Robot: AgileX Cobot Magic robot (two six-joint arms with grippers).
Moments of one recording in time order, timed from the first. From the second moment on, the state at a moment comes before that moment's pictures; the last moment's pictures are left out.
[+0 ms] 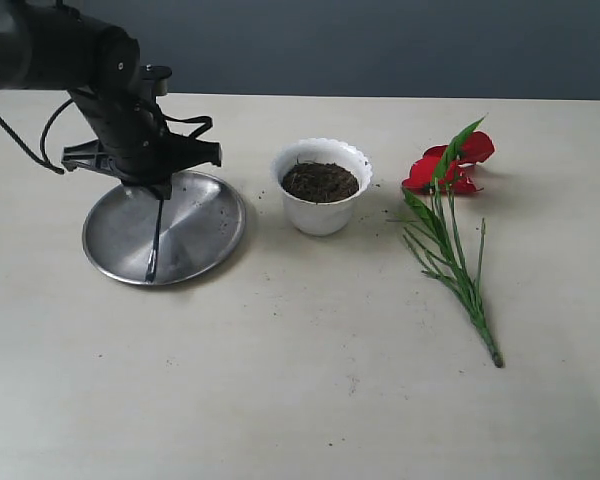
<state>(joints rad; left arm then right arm) -0.20 2.02 -1.40 0.09 0.72 -0.45 0.01 0.00 0.00 0.04 0.37 -0.09</state>
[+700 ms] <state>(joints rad) -0.20 2.13 -1.62 0.07 0.97 -0.39 0.01 0.00 0.00 0.04 0.37 -0.09</state>
